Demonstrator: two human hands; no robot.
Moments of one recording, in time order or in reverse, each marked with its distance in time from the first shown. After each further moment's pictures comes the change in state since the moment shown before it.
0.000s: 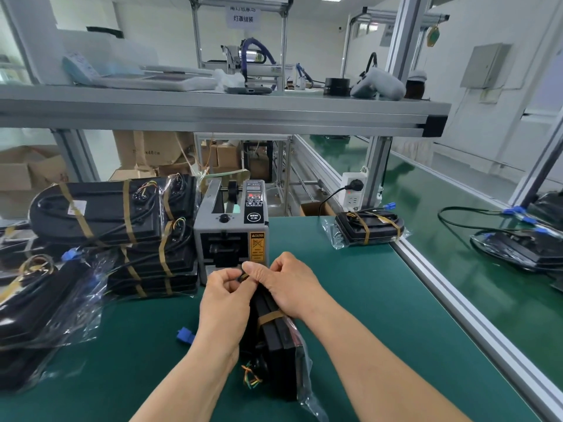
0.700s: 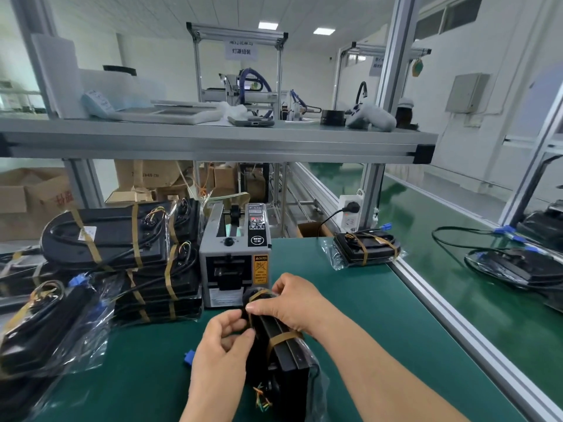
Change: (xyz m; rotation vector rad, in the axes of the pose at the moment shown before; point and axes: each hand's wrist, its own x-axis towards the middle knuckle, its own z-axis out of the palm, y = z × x) left_hand -0.027 -0.011 -0.031 0.156 -0.059 0.056; right_hand 0.001 -0.007 -0.008 -0.061 -0.101 0.028
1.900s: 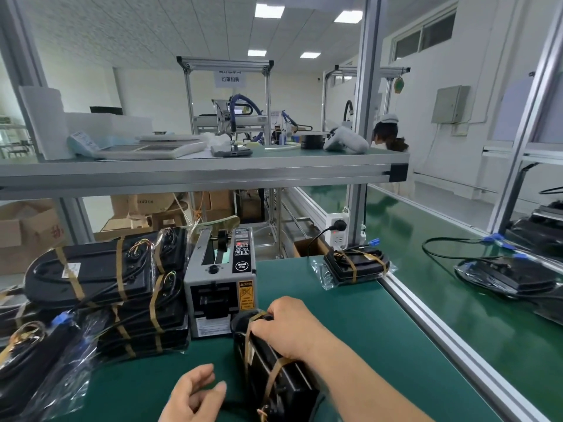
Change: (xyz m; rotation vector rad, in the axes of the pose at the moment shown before) left_hand -0.003 -0.025 -0.009 0.123 0.146 -0.014; right_hand -0.014 -0.002 -0.021 -0.046 -0.001 -0.064
